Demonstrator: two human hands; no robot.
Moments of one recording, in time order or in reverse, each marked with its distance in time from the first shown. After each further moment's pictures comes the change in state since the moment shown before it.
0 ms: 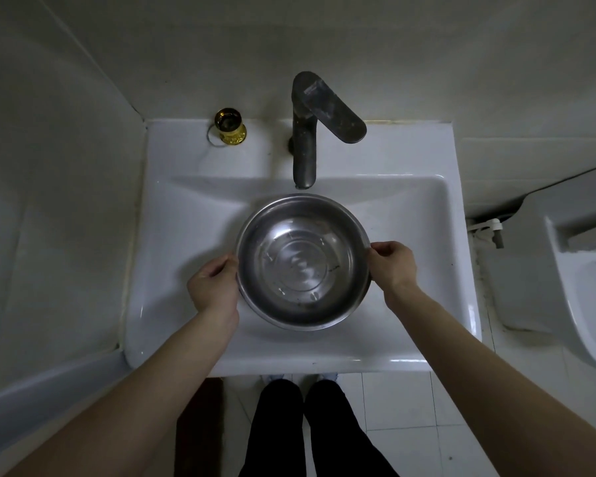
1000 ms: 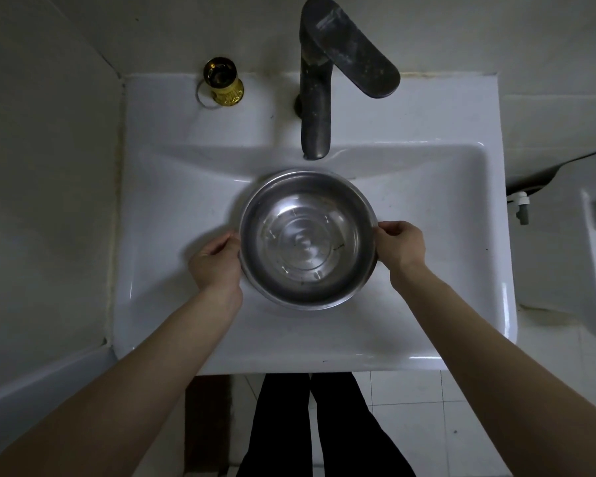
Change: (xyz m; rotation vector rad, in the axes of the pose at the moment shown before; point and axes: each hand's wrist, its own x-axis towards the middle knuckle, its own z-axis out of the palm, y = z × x) left_hand 0.045 -0.024 0.019 0.017 0.027 -0.027; right_hand 0.037 0.014 0.031 0.043 -0.023 0.063
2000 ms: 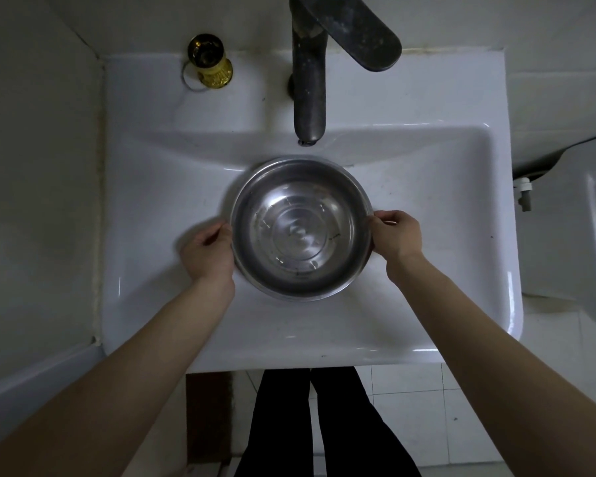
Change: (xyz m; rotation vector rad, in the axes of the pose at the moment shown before) left_hand 0.017 -0.009 0.001 0.085 -0.012 0.102; right_hand 0.008 0.009 0.010 0.119 -0.009 0.040
